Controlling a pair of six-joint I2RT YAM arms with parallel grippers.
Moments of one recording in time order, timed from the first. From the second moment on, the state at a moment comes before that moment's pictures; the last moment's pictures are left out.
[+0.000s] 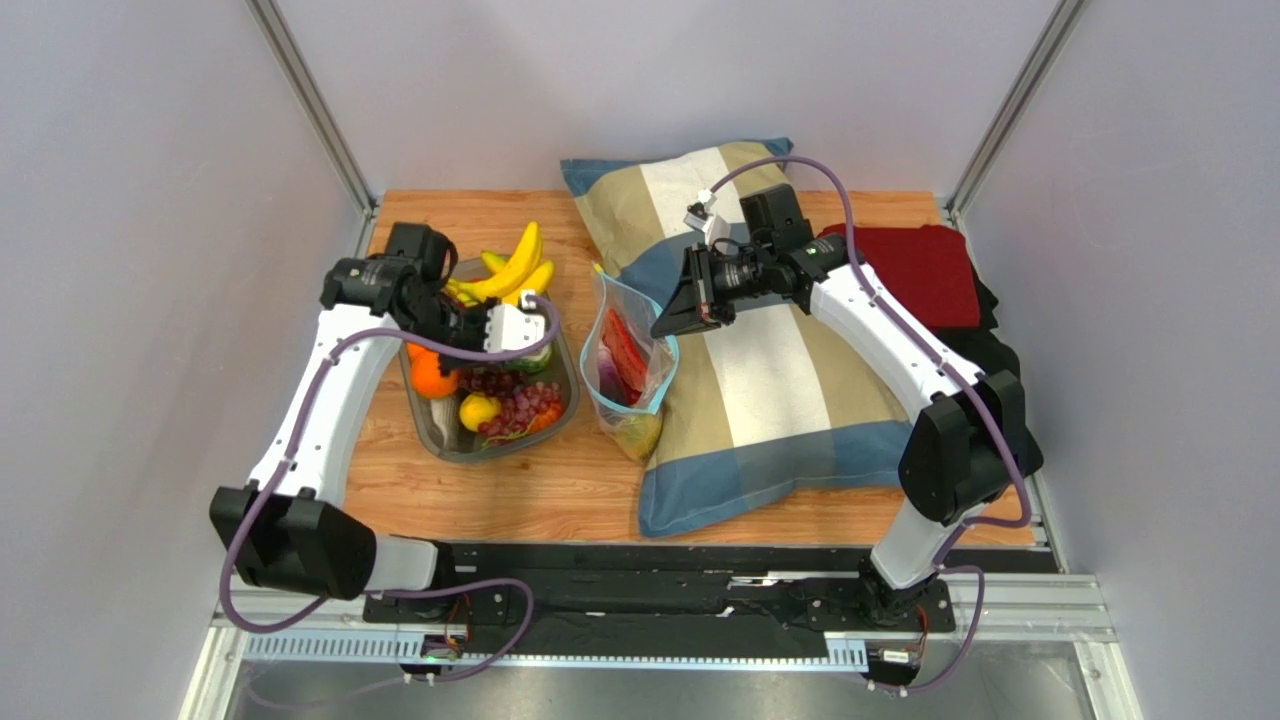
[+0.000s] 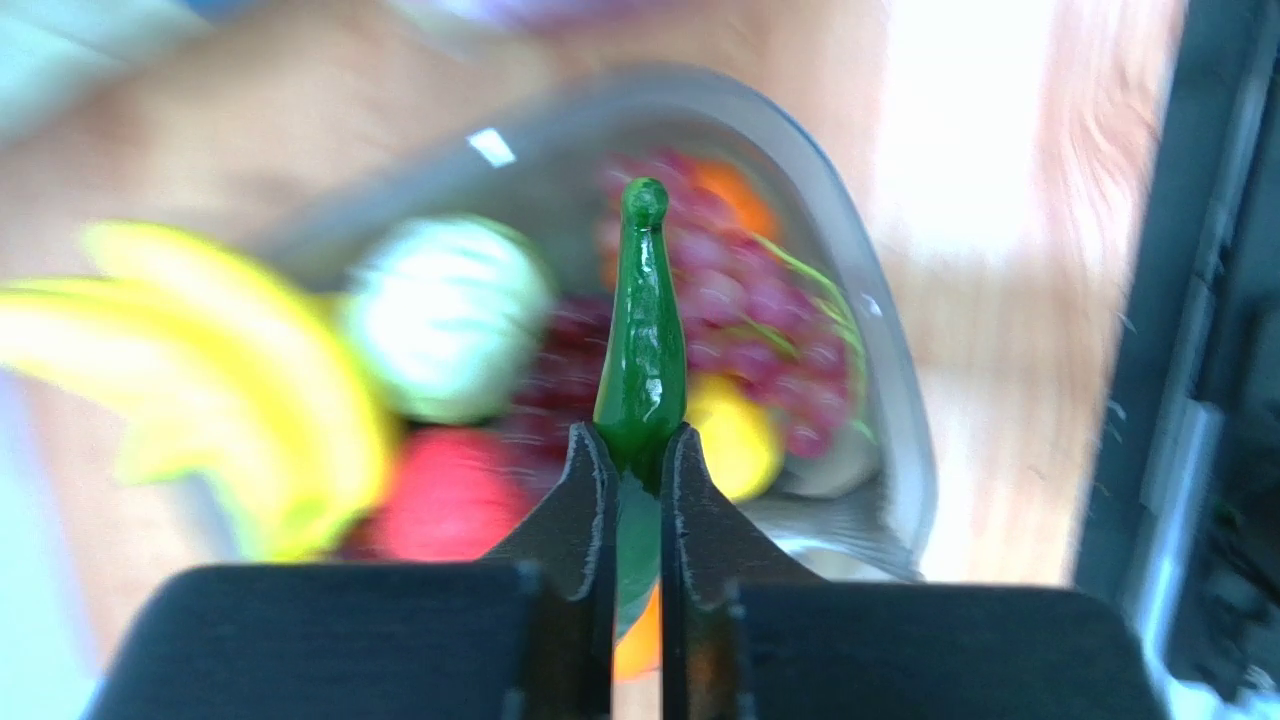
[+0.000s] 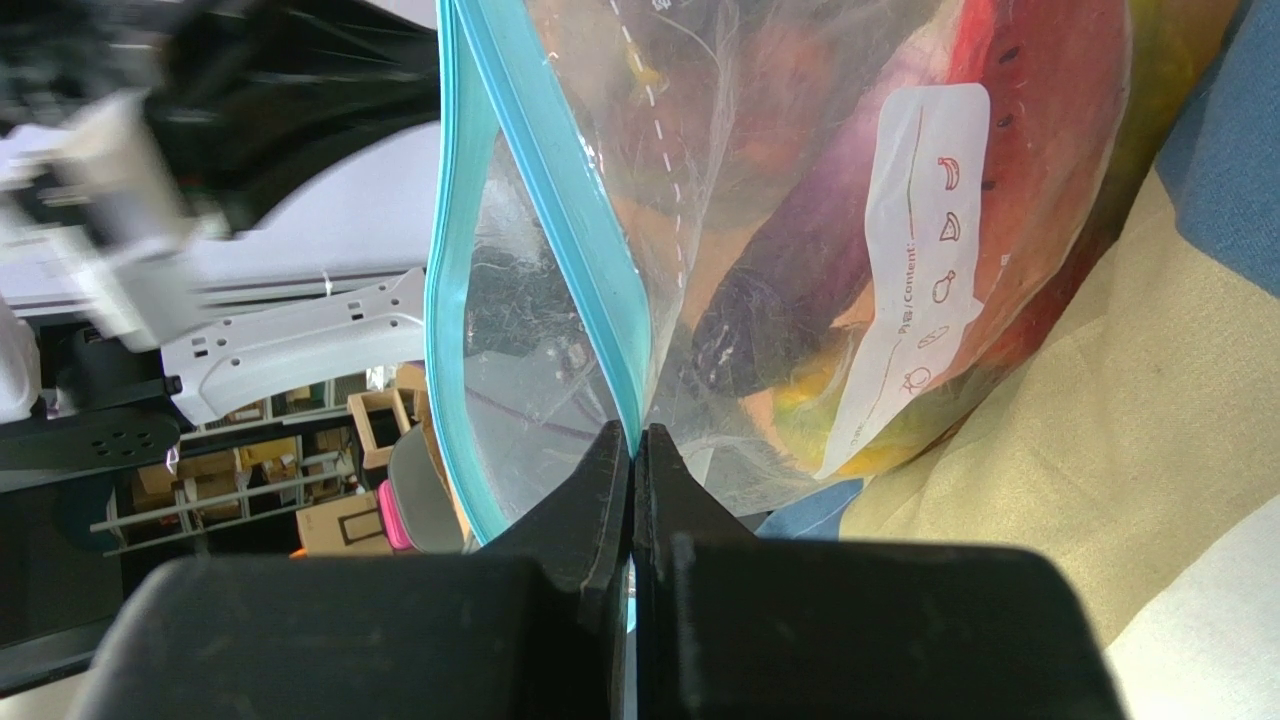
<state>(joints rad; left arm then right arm) -0.14 1.36 1.38 -1.33 0.55 1.45 0.45 1.70 1.56 -0.65 -0.89 0.50</state>
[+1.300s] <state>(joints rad) -0.60 1.55 1.63 -1.13 0.73 1.52 0.45 1.72 1.61 -0.77 -0.94 0.40</state>
